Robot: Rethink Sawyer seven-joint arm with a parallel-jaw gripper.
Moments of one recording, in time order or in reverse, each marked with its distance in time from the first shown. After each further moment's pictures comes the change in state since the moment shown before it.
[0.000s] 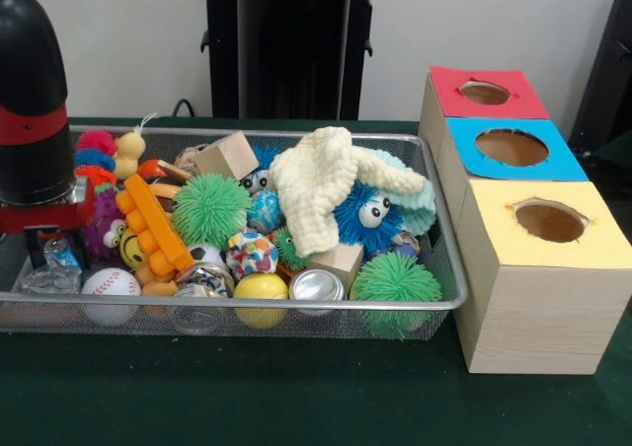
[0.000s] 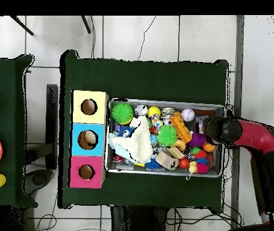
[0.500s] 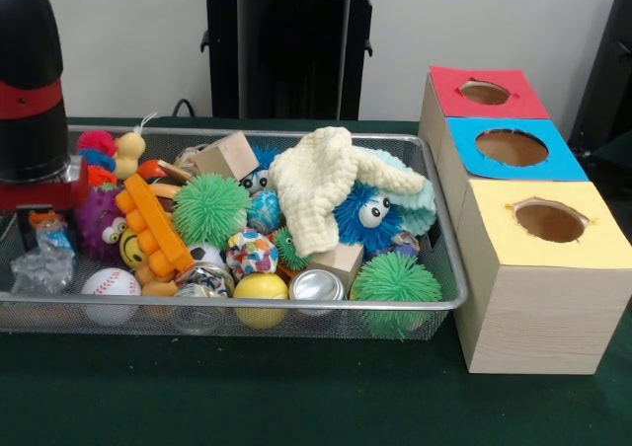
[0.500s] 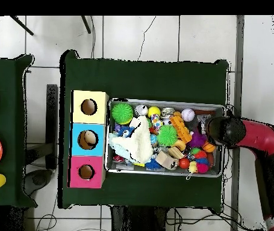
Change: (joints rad) arm 0.000 -0.070 0.000 0.049 0.016 0.000 0.000
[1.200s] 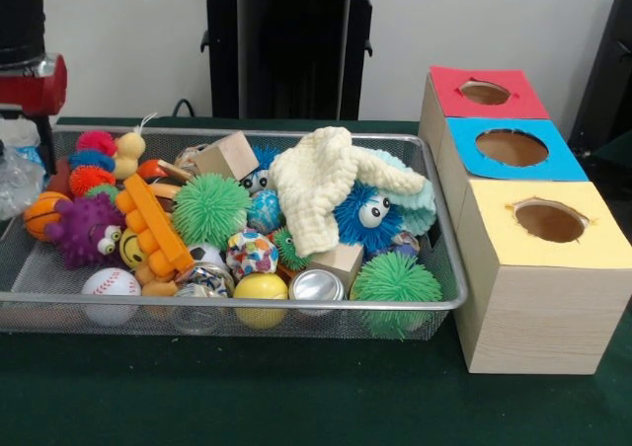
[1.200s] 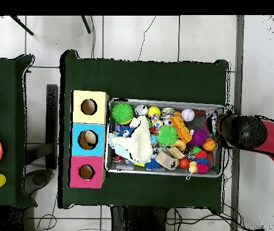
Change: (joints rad) arm 0.005 -0.253 0.000 0.125 0.126 0.016 0.000
